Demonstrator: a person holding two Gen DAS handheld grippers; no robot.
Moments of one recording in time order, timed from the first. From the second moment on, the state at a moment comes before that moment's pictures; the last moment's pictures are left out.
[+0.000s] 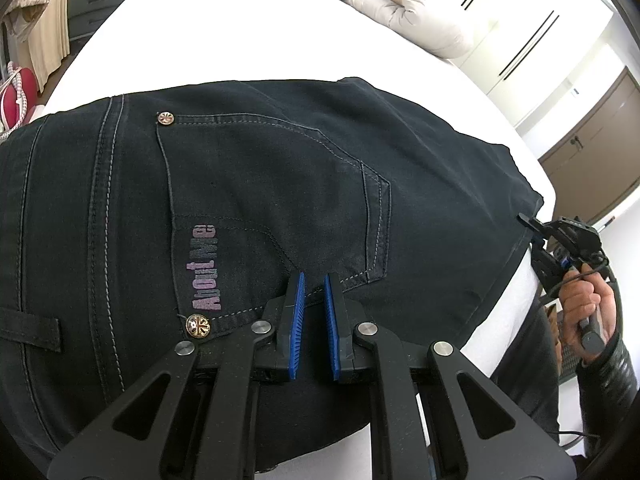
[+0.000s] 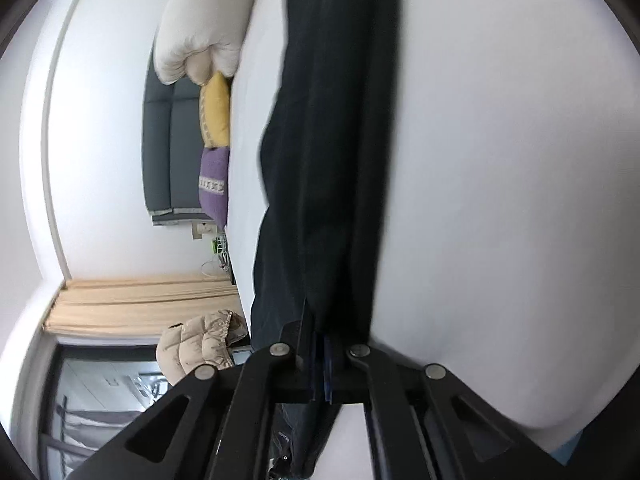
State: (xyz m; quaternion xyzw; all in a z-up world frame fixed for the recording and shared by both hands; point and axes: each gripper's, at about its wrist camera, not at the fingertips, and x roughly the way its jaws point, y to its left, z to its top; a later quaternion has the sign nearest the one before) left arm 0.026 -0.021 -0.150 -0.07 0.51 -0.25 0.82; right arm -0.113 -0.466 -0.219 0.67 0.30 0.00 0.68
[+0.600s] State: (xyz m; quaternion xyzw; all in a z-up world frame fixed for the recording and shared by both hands) left arm 0.028 -0.028 -0.151 -0.07 0.51 -0.24 0.82; right arm -0.130 -0.520 -0.212 0.66 0.26 -0.05 0.70
